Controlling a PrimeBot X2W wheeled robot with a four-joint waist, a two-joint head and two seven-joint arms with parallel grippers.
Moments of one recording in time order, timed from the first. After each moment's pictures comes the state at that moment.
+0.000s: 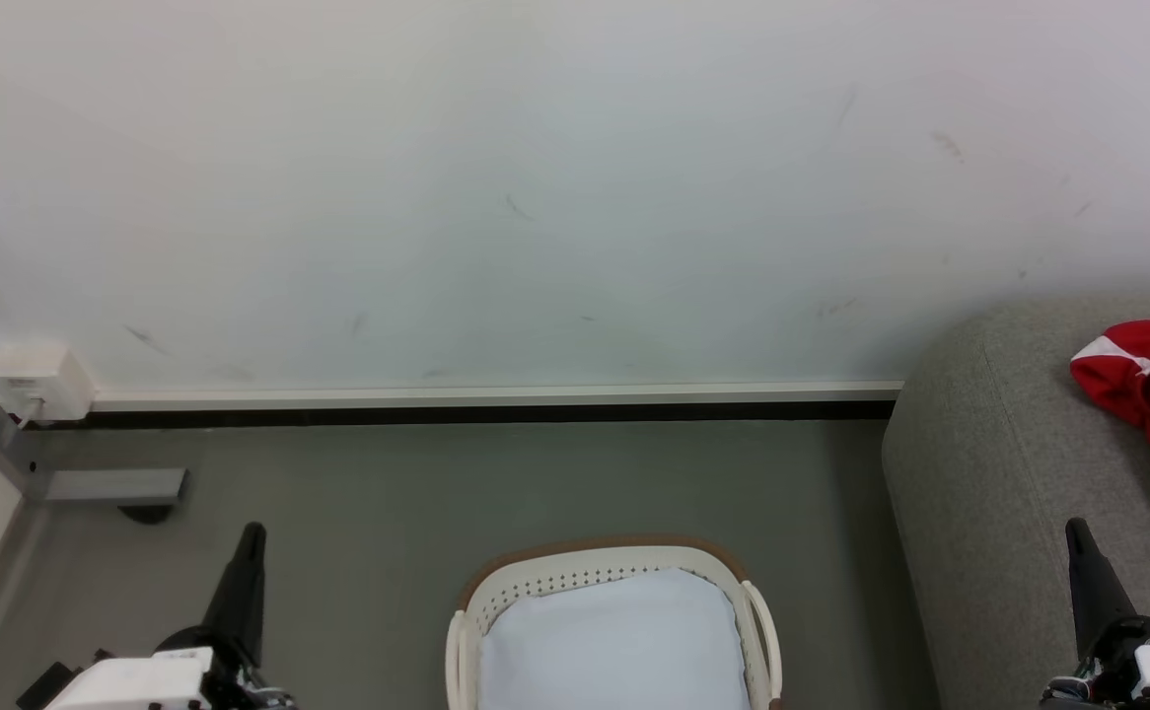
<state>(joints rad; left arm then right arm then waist) -0.11 0.05 0.12 0.25 -1.60 -0.12 0.11 -0.12 -0.05 -0.11 0.25 1.62 0.13 0.11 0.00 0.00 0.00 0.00</state>
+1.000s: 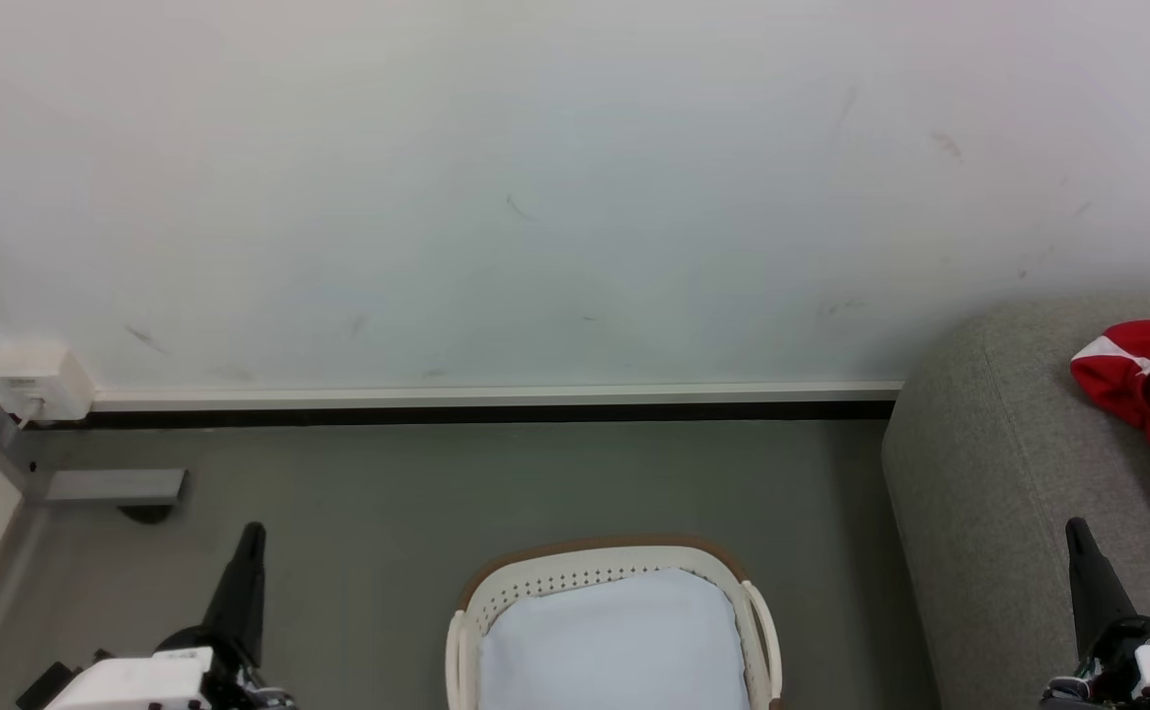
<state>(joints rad) -0.11 0.05 0.12 0.25 -1.60 -0.12 0.11 -0.12 -0.05 -0.11 0.25 1.62 0.13 0.11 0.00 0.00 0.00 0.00</state>
